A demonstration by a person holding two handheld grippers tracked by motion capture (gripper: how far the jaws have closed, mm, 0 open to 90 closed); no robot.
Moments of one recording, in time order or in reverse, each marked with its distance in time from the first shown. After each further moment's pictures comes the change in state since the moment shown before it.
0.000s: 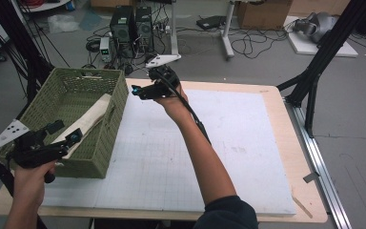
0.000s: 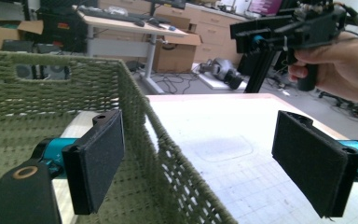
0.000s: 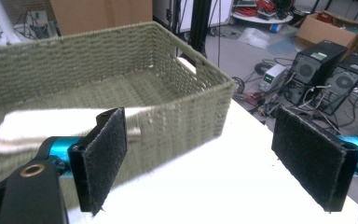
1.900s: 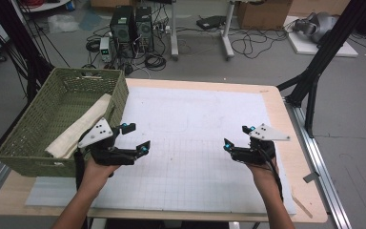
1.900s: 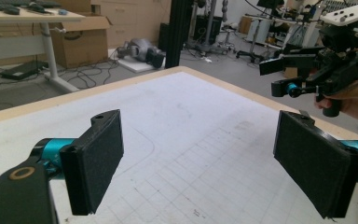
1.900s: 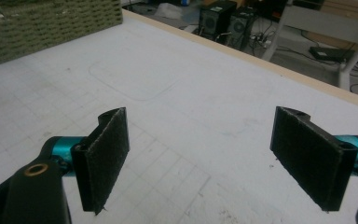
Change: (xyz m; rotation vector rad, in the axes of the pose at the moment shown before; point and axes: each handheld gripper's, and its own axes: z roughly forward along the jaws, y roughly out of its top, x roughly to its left) left arm -0.101 -0.034 0.104 0.095 -0.365 0.151; right arm -0.007 -0.204 -0.223 0.016 -0.335 0.147
